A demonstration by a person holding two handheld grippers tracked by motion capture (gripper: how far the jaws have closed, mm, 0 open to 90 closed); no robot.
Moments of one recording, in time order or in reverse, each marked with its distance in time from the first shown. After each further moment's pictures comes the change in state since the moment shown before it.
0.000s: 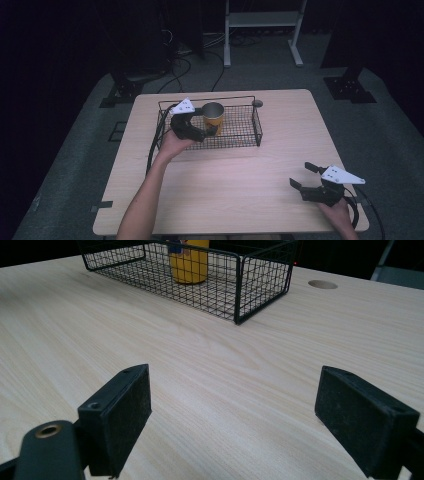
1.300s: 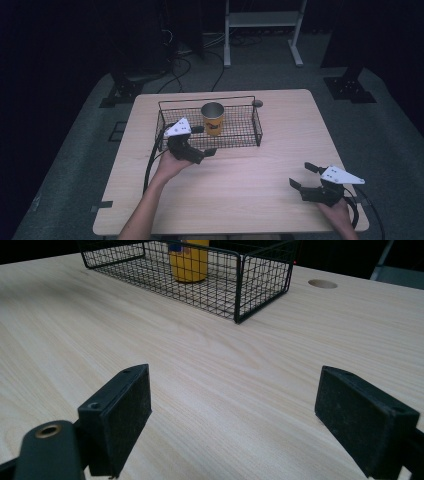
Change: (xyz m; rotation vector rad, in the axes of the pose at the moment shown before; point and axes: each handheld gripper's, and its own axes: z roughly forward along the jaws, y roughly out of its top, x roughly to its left) left arm -0.045 -0.030 -0.021 -0.021 -0.069 -0.011; right arm 0.001 0.000 0.000 0.004 -0.002 -0.005
